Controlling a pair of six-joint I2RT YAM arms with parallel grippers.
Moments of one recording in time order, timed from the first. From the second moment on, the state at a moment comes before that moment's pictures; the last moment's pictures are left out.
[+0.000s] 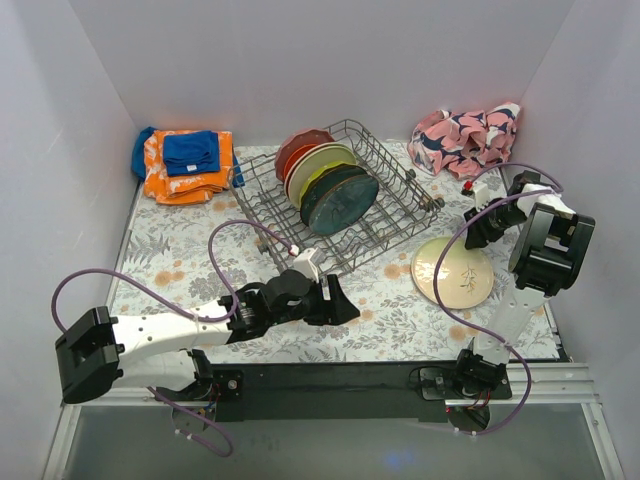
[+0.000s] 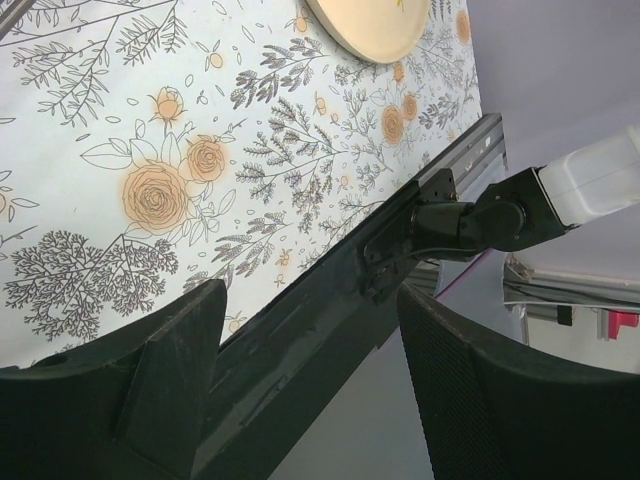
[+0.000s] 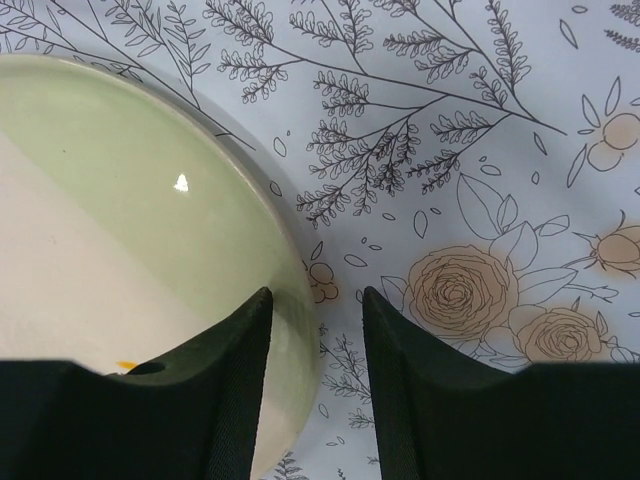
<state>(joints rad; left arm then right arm) -1.13 1.15 0.61 0.05 -0.04 -1.00 -0.33 2.01 1.42 -0.87 -0.54 -1.00</state>
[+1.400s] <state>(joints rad) -1.25 1.30 0.54 0.16 -0.21 -1.05 -0.01 1.67 0.90 -0.85 -0.79 -1.03</state>
